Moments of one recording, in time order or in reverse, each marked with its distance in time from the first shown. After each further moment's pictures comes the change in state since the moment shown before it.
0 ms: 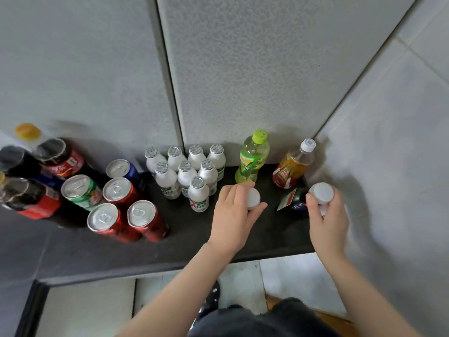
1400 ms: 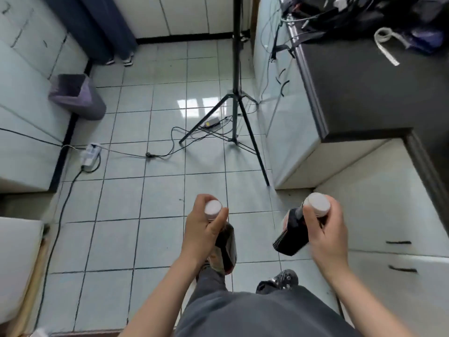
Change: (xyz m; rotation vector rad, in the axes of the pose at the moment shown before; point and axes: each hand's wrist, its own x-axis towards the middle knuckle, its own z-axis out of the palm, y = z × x) left_hand -0.616 0.169 -0.070 -0.156 1.395 -1.345; right_hand -0.444 -0.082 -0.043 0.434 -1.572 -0.788
